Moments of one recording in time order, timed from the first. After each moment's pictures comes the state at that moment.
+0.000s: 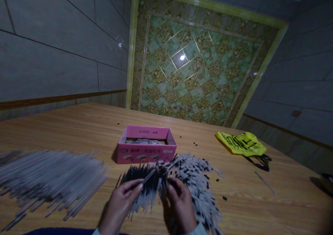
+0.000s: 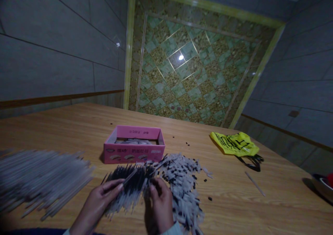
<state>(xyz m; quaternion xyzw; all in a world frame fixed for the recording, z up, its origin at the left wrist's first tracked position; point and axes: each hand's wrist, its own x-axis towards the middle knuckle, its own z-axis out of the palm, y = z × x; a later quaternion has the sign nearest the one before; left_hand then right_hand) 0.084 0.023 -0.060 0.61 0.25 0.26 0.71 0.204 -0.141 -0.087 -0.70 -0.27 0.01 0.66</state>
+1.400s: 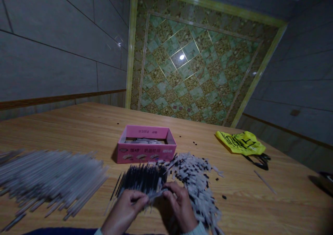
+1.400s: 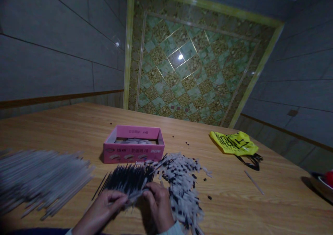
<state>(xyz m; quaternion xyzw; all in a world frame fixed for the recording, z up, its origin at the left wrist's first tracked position) 0.080 0.011 -0.053 0.82 0.18 0.11 0.53 0.198 -0.147 -0.066 -0.75 -0.41 -0.01 0.52</state>
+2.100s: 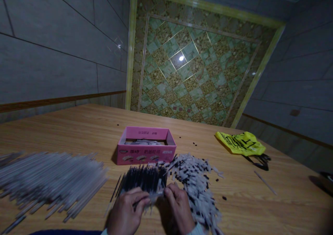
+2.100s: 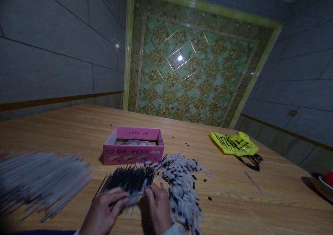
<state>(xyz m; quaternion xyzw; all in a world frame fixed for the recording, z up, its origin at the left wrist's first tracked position) 0.076 0.001 -0.049 0.88 0.14 0.25 0.38 0.196 -0.140 -0.076 -0.78 -0.36 0.03 0.51</state>
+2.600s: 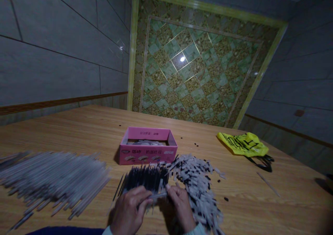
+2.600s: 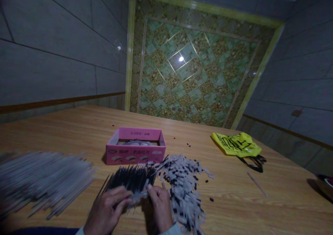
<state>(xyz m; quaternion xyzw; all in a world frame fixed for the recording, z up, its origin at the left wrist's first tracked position) 0.075 0.004 -0.055 0.93 0.08 0.26 0.26 0.197 -0.132 -0.085 -0.69 -0.27 0.14 0.66</state>
